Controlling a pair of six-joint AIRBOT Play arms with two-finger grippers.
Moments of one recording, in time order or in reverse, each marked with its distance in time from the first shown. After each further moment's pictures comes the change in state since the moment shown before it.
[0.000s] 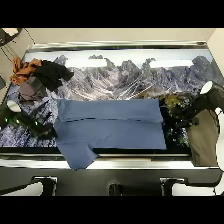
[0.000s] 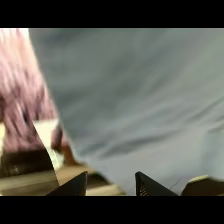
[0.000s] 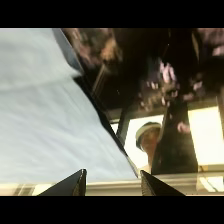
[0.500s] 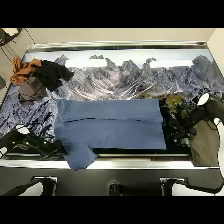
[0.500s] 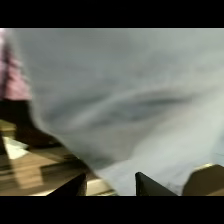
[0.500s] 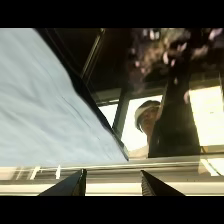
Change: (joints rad) left arm -0.016 0.143 -0.388 -0.136 0.172 0.029; right arm -0.011 0.089 -0.220 -0.001 -0.054 -0.037
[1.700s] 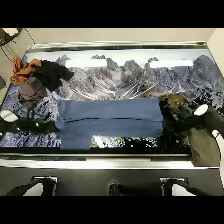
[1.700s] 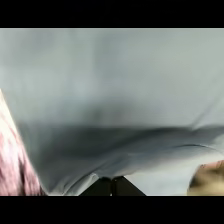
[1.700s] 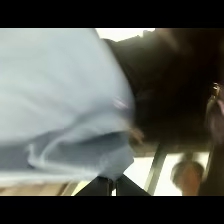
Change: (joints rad) left arm -0.029 0.082 0.300 -0.004 0.134 0.003; right arm 0.021 0.123 -0.167 0.195 -0.306 -0.064
